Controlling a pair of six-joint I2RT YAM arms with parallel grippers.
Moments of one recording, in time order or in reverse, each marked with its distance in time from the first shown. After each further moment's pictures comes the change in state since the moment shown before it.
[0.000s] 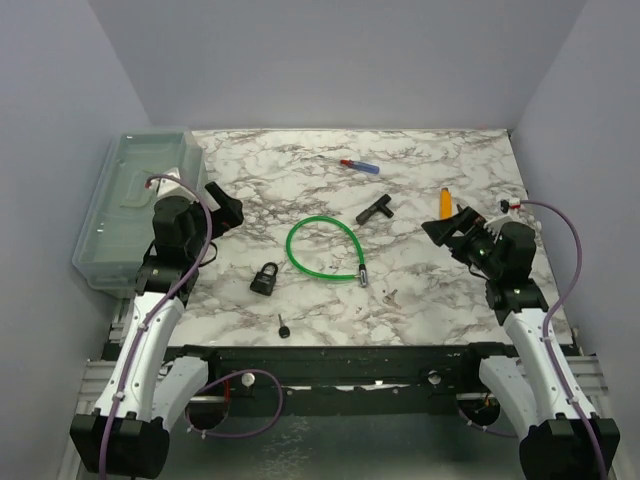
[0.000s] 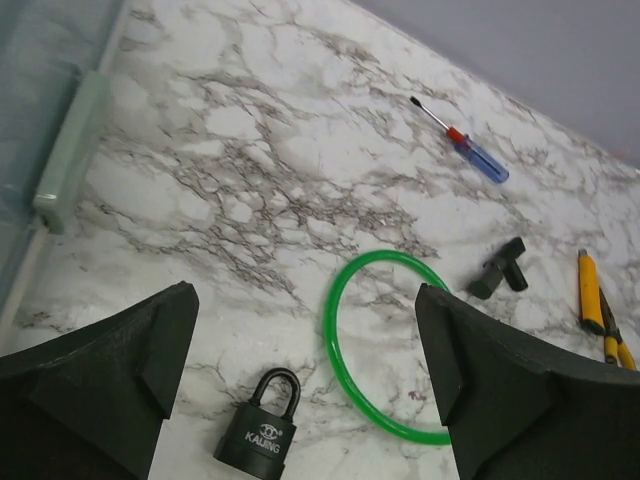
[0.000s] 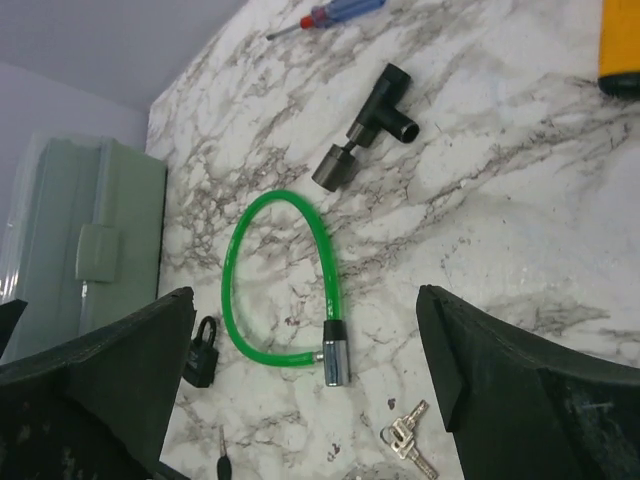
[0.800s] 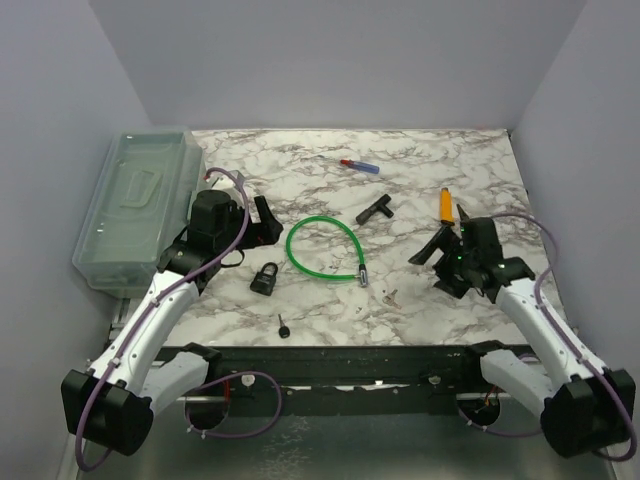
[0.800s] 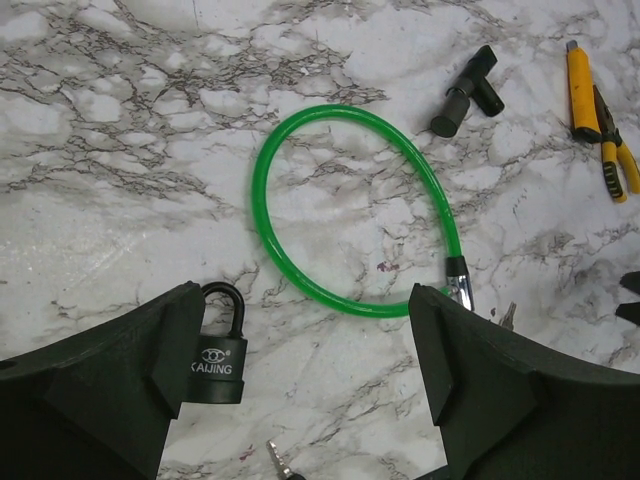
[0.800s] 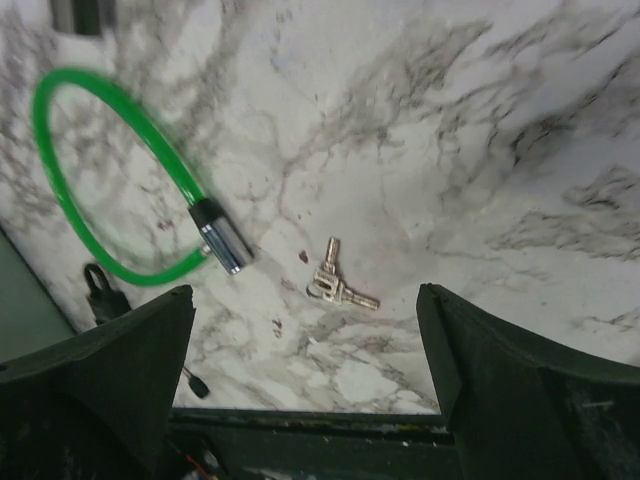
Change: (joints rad) left arm -0.230 0.160 0.056 -0.110 0.142 0.084; right arm 0.149 0.179 0.166 -0.579 0.217 0.179
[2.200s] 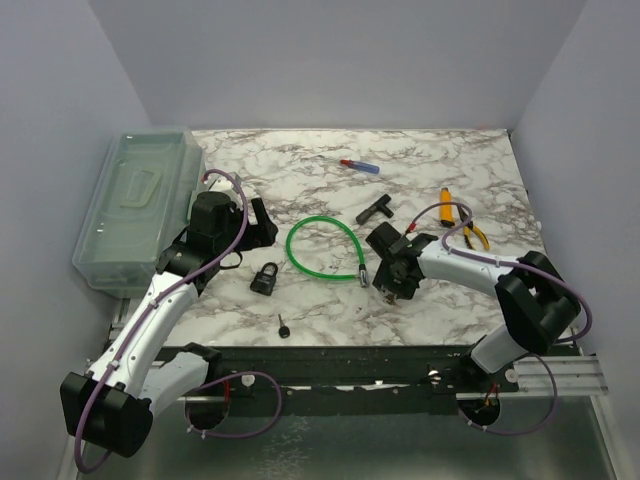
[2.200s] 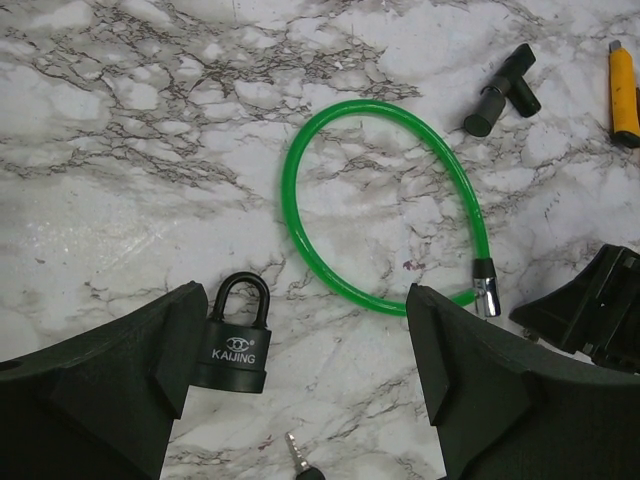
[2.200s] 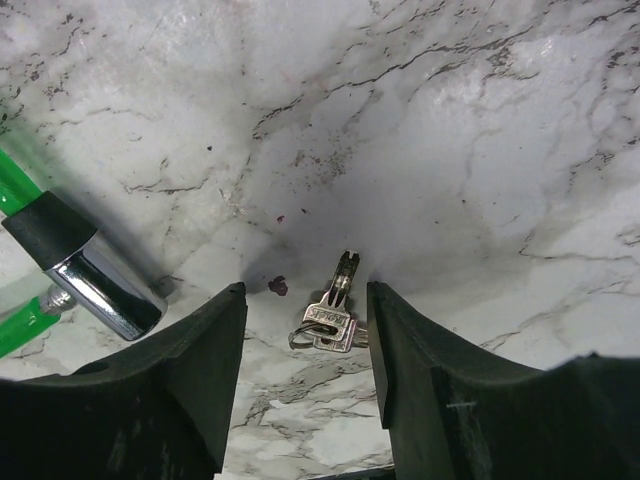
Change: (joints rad) left arm -0.006 -0.010 0.003 -0.043 -0.066 0.013; right arm 0.554 0.649 0.203 -0.027 0.369 0.222
